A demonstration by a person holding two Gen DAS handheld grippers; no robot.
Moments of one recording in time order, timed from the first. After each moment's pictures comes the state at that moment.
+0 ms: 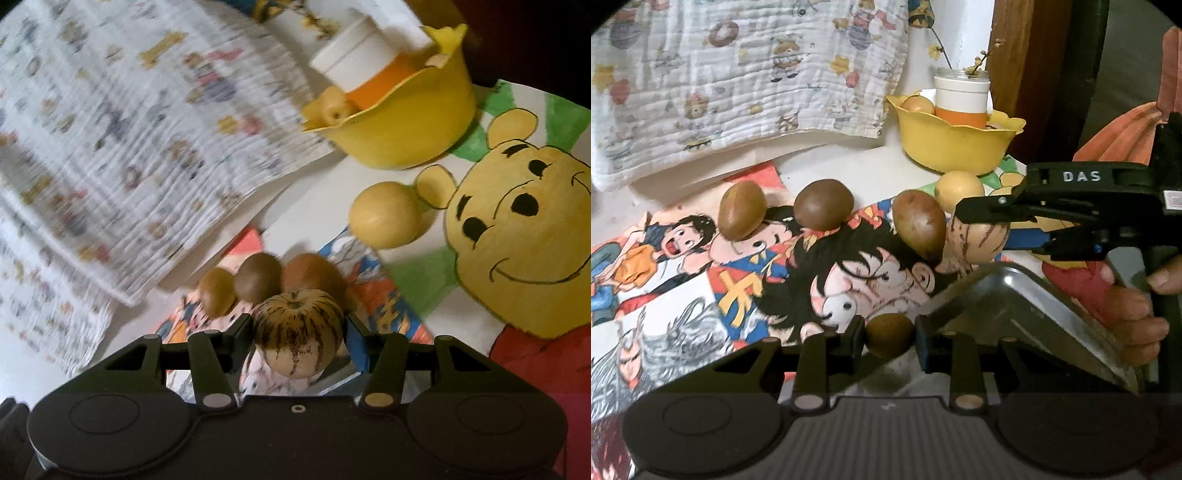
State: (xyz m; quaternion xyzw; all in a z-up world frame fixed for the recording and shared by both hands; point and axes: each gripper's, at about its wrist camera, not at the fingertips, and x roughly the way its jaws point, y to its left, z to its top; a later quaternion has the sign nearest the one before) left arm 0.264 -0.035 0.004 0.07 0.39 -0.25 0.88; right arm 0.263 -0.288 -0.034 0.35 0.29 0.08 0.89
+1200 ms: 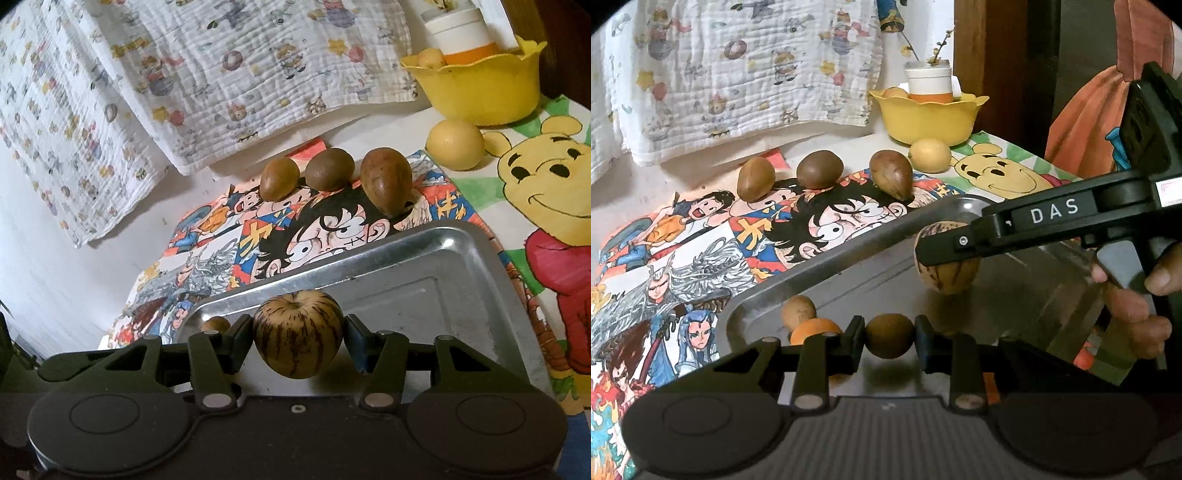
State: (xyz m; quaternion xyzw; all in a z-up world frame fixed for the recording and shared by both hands) left arm 0.161 -0.015 -0.007 0.11 0.36 -0.24 0.89; right arm 0.182 -0.215 -0.042 0.20 0.33 0.16 0.91
